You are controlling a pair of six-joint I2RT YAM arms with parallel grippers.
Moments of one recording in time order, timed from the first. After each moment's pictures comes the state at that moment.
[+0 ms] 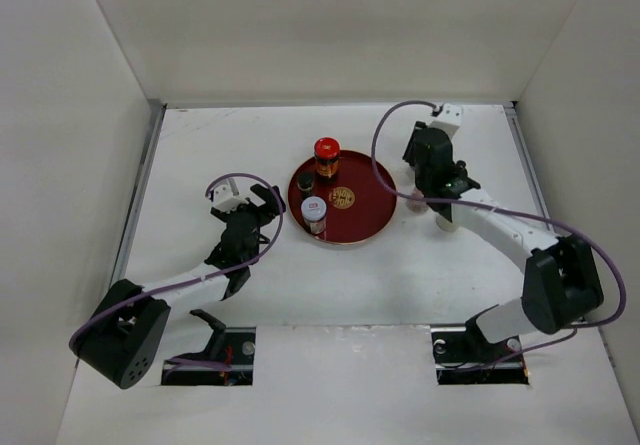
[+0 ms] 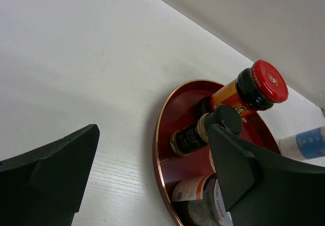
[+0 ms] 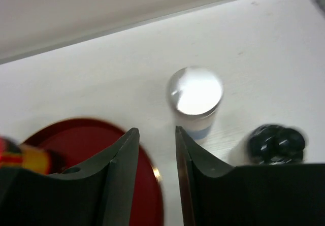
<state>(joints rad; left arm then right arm) -0.53 1.16 0.27 0.77 -0.59 -0.64 0.47 1.44 1.00 0.14 0.61 0.34</state>
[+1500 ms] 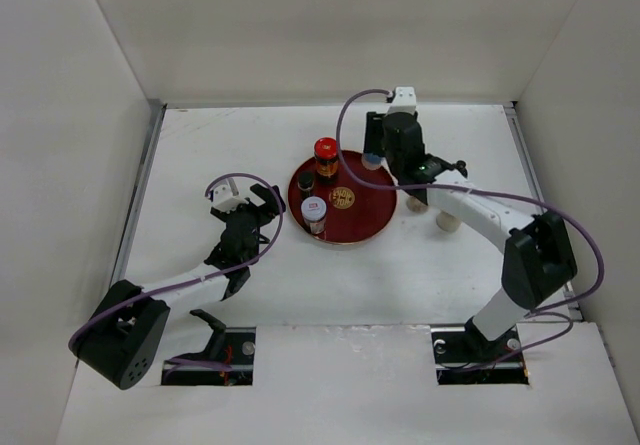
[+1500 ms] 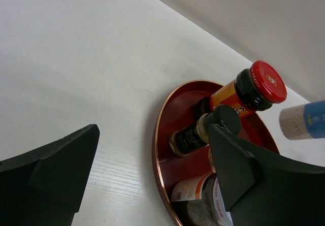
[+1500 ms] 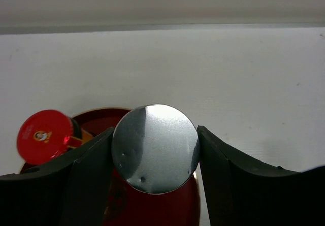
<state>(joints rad) -0.54 1.16 0.27 0.77 -0.59 -0.64 0.53 1.61 1.26 0.04 0.48 0.20</state>
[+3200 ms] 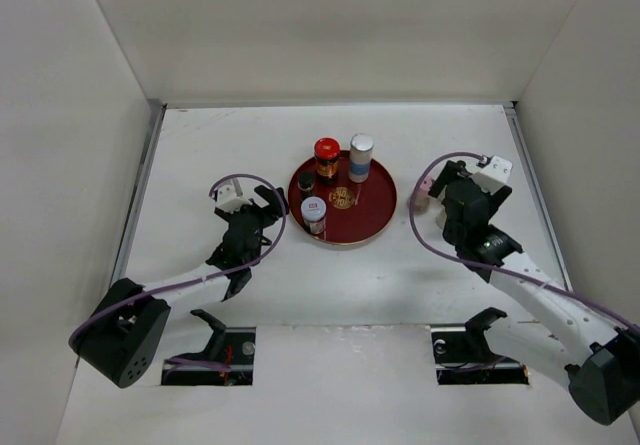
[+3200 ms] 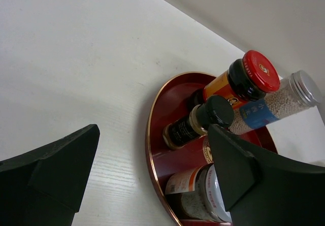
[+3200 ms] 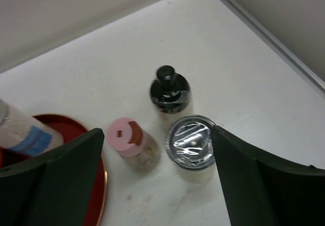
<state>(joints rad) -0.56 1.17 0.27 0.77 -0.57 -0.64 0.52 0.93 0.66 -0.02 0.90 0.41</state>
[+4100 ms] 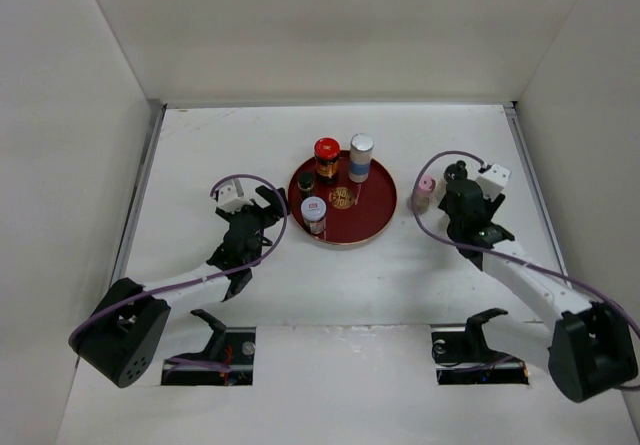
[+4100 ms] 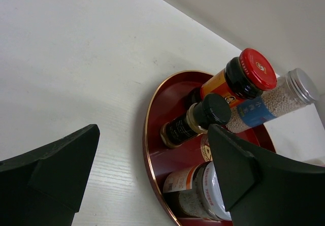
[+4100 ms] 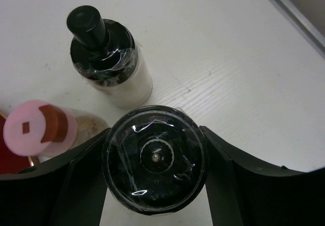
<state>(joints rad) -0.57 1.17 0.27 0.77 -0.57 -0.64 0.30 1.13 0.60 -0.05 0.72 0.51</state>
